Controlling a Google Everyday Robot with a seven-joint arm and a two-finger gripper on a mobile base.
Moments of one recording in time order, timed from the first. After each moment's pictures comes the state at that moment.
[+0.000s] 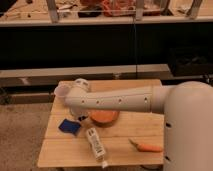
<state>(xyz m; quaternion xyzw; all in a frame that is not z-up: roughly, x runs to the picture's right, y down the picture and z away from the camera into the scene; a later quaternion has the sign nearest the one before) -0.142 0.158 0.789 -0.09 -0.26 -0.77 0.58</state>
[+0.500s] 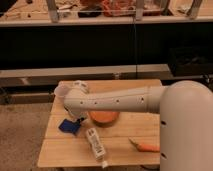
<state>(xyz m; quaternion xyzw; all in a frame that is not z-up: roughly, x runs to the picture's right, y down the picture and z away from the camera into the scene) -0.151 0.168 0.797 -0.09 -0.27 -0.79 0.55</state>
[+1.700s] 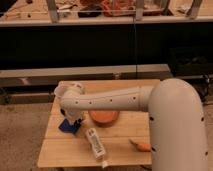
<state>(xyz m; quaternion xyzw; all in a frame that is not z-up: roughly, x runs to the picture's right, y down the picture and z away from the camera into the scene) -0.171 0.185 0.809 -0.09 -0.30 -0.81 0.50</state>
